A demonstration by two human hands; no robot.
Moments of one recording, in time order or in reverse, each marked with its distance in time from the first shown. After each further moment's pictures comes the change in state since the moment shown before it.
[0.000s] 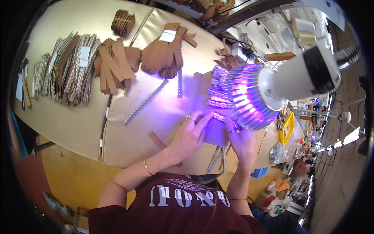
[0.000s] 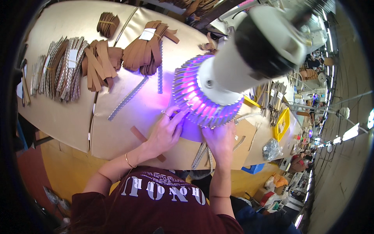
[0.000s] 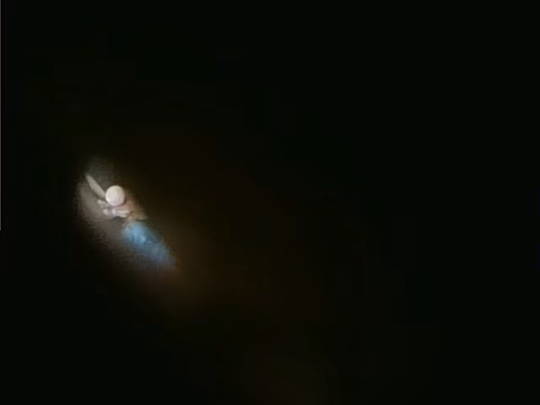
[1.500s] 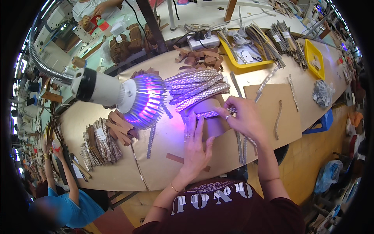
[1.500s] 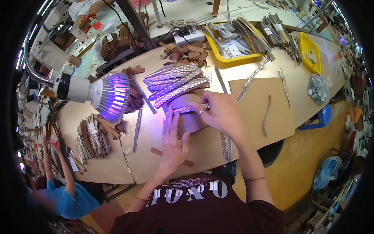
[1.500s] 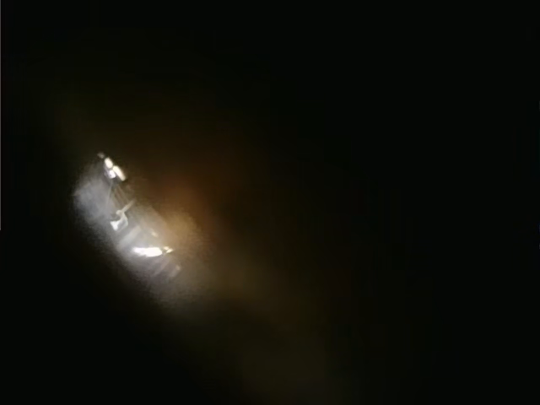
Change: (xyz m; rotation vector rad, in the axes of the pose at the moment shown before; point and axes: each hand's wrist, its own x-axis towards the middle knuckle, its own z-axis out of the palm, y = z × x) left_hand -0.004 0.037 0.012 0.439 -0.253 0.181; right_hand -0.013 0.053 -0.018 0.311 0.036 0.127
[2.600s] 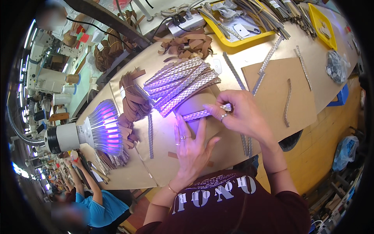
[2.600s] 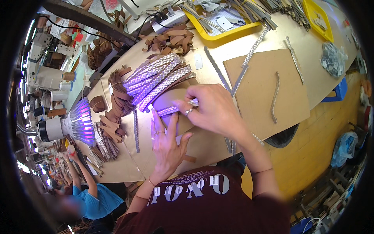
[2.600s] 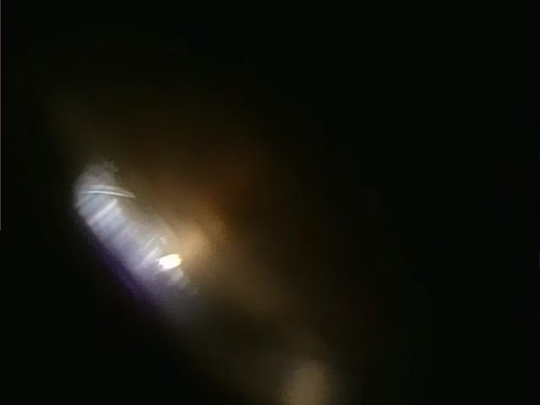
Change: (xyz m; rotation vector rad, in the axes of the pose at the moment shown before) left_hand 0.013 0.021 -0.003 0.496 -0.190 0.044; right_hand 0.003 0.026 0.000 0.339 0.012 -0.080
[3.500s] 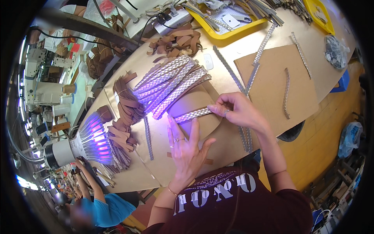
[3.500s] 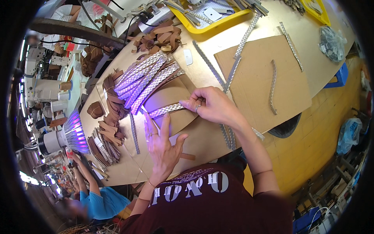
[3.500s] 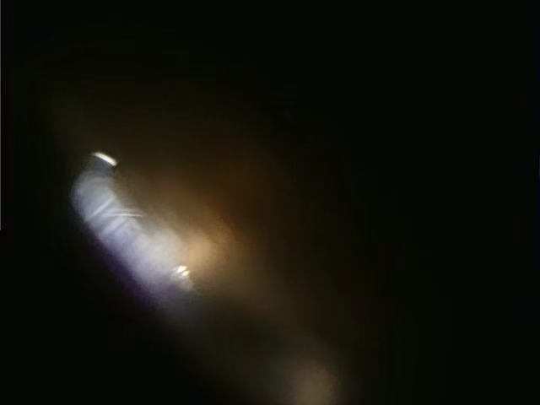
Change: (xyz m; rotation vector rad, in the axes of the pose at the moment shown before) left_hand 0.001 0.001 -0.007 0.023 -0.074 -0.007; right_hand -0.016 0.060 0.017 0.403 -0.202 0.364
